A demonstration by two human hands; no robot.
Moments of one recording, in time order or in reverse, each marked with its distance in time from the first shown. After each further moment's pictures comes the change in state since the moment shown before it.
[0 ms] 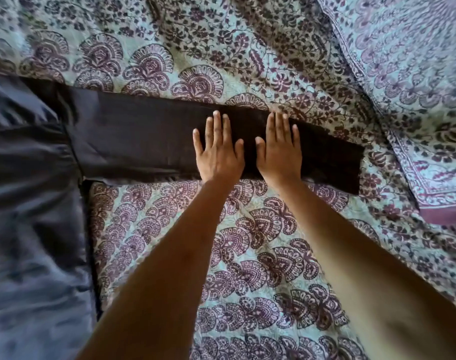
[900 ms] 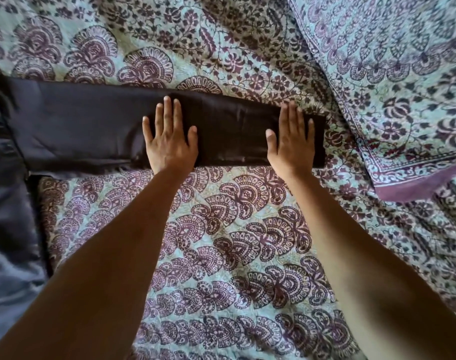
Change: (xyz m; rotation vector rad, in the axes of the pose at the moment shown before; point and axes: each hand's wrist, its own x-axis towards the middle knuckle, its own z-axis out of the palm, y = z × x) left_hand -0.001 -0.003 0.006 0.120 0.087 0.003; right_hand -0.023 0.105 -0.015 -0.055 -0.042 0.146
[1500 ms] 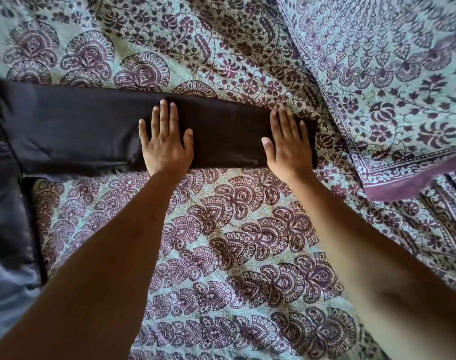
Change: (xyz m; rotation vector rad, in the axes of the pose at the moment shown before) left_hand 0.000 0.000 -0.002 -0.018 -0.025 0.008; right_hand 0.000 0.017 -0.006 -0.078 -0.067 -0.160
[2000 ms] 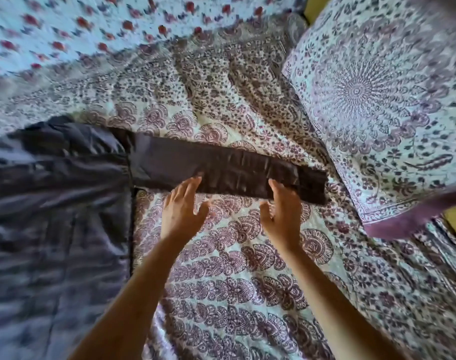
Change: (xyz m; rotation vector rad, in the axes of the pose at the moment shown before) left_hand -0.138 -0.041 -0.155 -0.246 -0.006 -0.029; right_hand -0.120 -0.106 -0.101 0.608 0.359 -0.070
